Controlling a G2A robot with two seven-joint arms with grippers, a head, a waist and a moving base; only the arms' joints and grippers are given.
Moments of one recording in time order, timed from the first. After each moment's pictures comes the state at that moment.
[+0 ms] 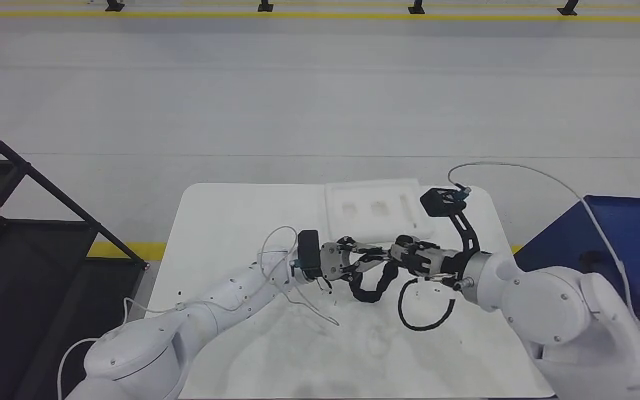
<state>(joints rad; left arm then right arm) 0.61 -1.35 -0.17 -0.77 1.29 -0.46 1.36 -1.17 -0.86 1.25 -2.25 -0.34 0.52 1.05</state>
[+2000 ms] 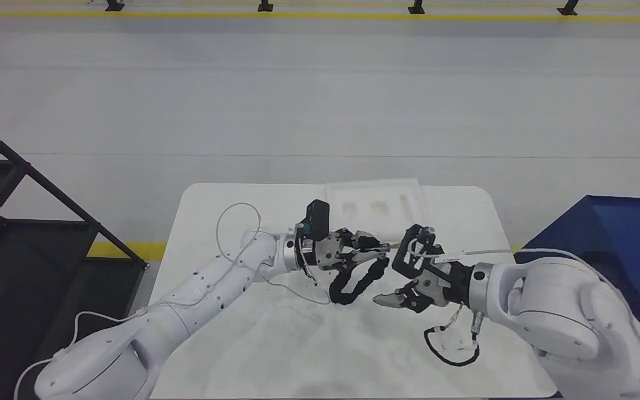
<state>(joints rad) 0.67 -1.19 -0.44 -1.08 1.12 -0.87 0.71 -1.24 -0.83 1.28 -2.24 -0.58 -0.38 1.05</state>
